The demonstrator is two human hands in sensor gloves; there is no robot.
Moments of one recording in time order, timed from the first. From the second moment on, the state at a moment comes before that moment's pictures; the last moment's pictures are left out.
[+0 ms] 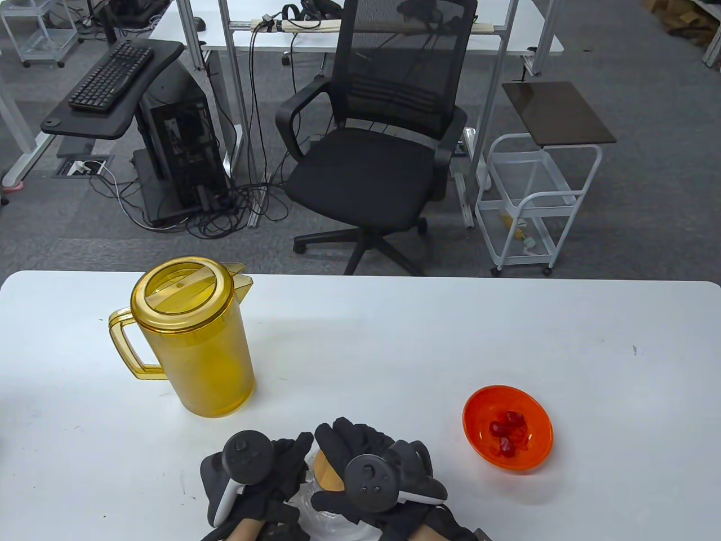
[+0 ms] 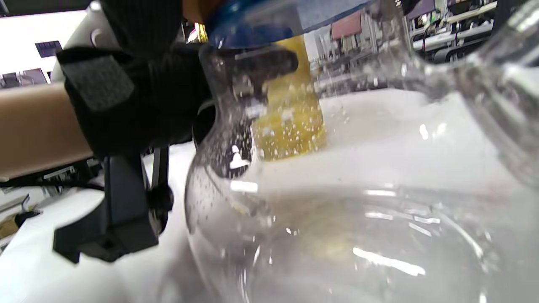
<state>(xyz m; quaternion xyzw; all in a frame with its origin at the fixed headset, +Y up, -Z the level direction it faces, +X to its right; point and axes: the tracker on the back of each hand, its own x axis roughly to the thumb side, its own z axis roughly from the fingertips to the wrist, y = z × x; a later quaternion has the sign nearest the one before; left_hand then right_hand) -0.178 -0.753 -0.294 -0.03 0.01 0.36 0.93 0.022 -0.688 -0.273 0.36 0.02 0.92 0.17</state>
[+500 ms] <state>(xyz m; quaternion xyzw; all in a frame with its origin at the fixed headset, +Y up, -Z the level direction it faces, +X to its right) -0.177 -0.752 -0.294 -0.03 0.00 0.35 0.94 0.092 -0.672 -0.298 0.21 -0.05 0.94 0.25</state>
